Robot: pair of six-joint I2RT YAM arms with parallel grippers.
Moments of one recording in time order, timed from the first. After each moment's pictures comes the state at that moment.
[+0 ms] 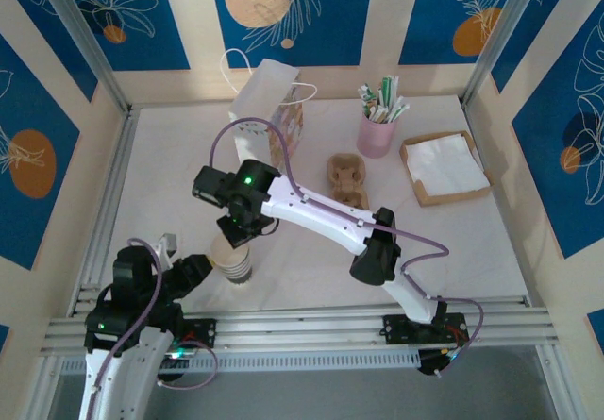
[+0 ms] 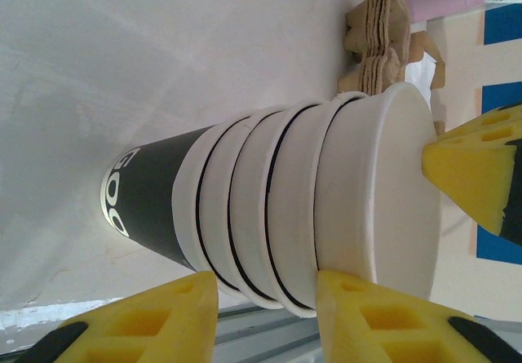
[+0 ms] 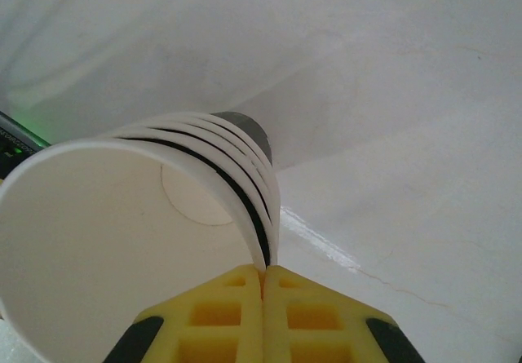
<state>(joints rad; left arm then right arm) -0.13 0.15 0.54 -1.09 0.53 -0.84 1.19 2.22 2.42 -1.56 0.01 0.55</state>
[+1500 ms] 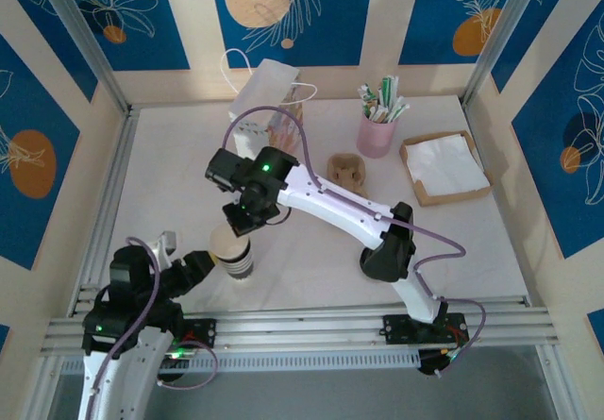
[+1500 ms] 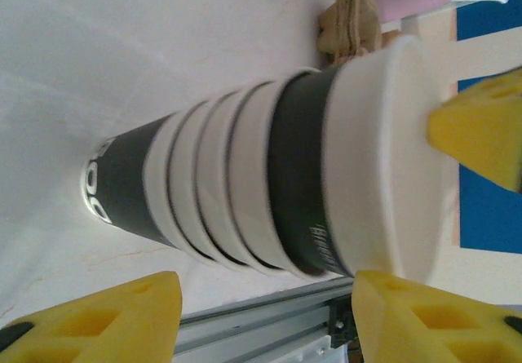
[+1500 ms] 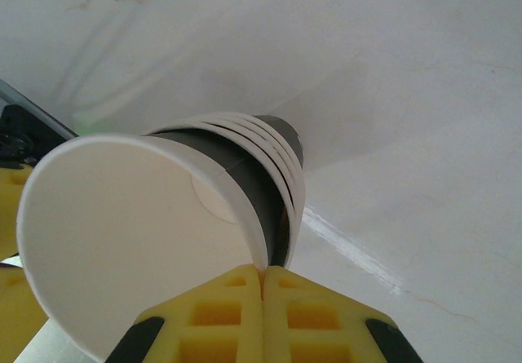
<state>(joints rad) -0.13 0.15 0.59 -1.08 0.55 -0.83 1.13 2.12 2.32 -1.46 -0.09 0.55</state>
